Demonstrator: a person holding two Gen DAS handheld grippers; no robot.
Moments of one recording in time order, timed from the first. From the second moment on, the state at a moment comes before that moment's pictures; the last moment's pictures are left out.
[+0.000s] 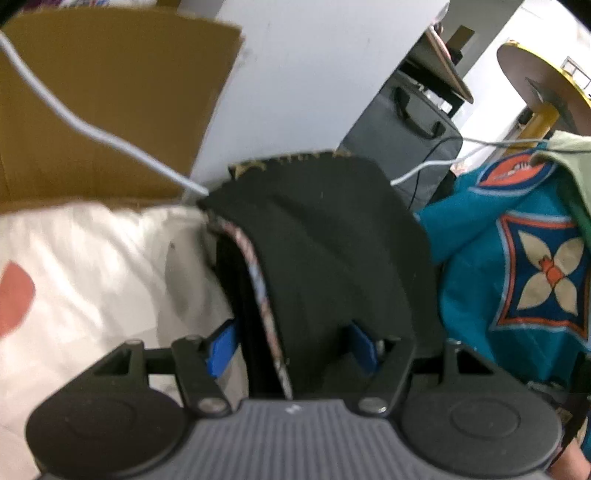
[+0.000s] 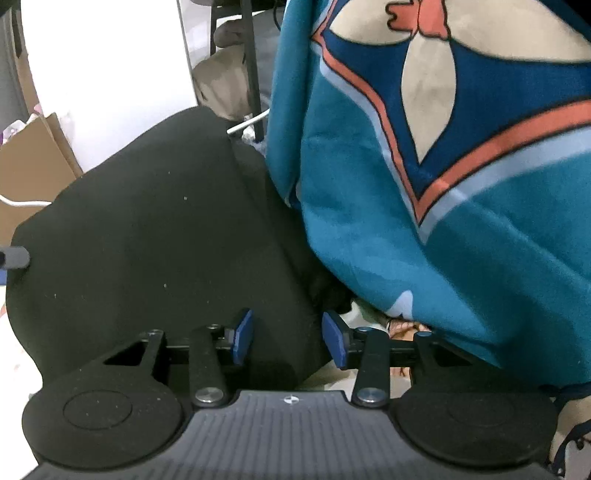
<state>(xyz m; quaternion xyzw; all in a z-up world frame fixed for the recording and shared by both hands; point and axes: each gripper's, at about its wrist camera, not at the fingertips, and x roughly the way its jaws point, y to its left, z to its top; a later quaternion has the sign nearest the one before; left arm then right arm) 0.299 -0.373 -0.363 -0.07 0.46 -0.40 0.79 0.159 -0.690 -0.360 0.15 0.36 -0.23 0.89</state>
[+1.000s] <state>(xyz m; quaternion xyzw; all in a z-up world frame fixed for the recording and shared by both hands) 0.277 -0.403 -0.301 0.05 0.38 -0.42 0.82 0.179 -0.626 -0.345 0.14 0.33 -0.15 0.92</state>
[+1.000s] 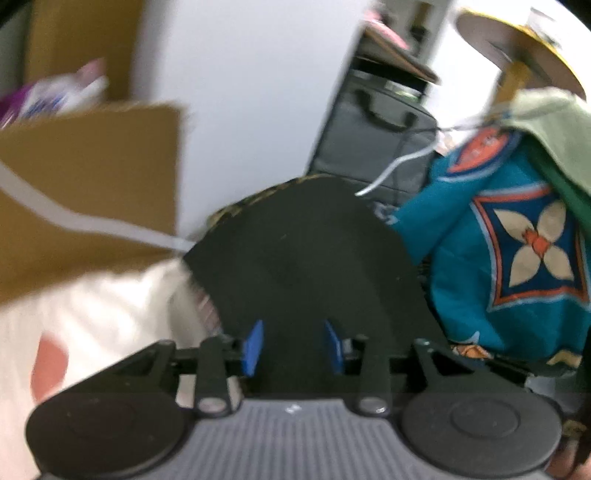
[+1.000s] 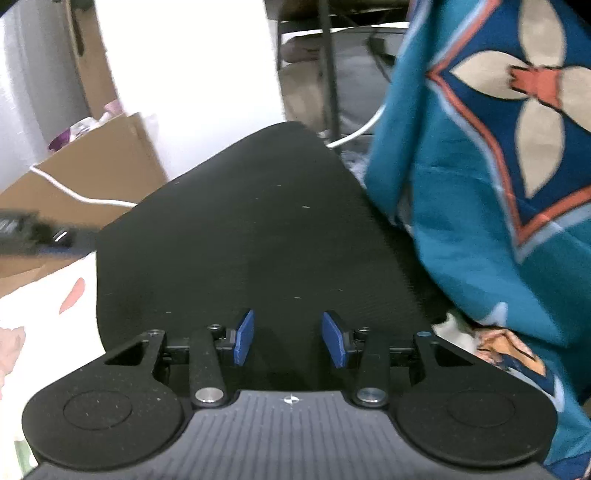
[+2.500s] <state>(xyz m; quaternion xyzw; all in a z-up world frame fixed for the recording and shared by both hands) 0.299 -0.358 -0.273 0.08 0.44 -0.33 0.83 0.146 -0.647 -0.338 0.18 0.36 -0.20 0.89</state>
